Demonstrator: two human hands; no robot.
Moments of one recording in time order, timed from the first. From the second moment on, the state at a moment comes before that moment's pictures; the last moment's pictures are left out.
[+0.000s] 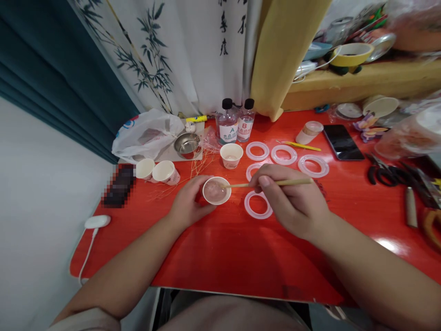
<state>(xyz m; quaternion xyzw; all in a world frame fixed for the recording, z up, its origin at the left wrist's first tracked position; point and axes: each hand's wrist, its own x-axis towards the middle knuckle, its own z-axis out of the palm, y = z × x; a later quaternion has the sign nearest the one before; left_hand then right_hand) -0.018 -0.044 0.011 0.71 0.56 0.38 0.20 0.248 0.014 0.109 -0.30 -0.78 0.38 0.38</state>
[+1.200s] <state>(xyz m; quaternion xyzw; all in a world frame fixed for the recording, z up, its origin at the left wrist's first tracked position) -0.018 -0.043 0.004 0.68 0.58 0.40 0.19 0.244 0.014 0.098 -0.28 -0.77 0.41 0.41</state>
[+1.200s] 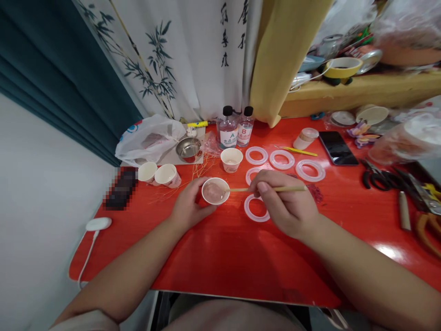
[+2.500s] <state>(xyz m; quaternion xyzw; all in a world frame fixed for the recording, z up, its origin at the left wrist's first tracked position) -0.013 -0.045 0.017 0.70 0.55 0.41 0.21 0.239 0.016 0.087 -0.32 -0.61 0.53 0.50</state>
